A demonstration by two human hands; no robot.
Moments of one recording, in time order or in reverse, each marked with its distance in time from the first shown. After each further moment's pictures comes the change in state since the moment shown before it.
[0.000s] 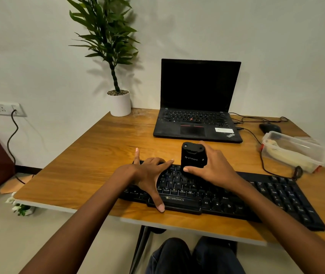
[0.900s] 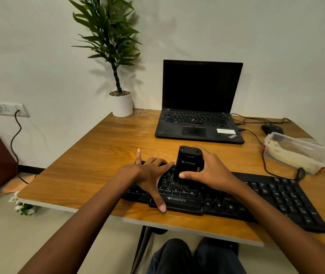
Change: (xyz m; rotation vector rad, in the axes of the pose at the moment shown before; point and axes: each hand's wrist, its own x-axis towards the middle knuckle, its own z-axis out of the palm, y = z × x) left_hand -0.001 0.002 -0.001 0.048 -0.023 -0.023; right_hand -0.001 -0.009 0.005 0.110 -0.089 0.056
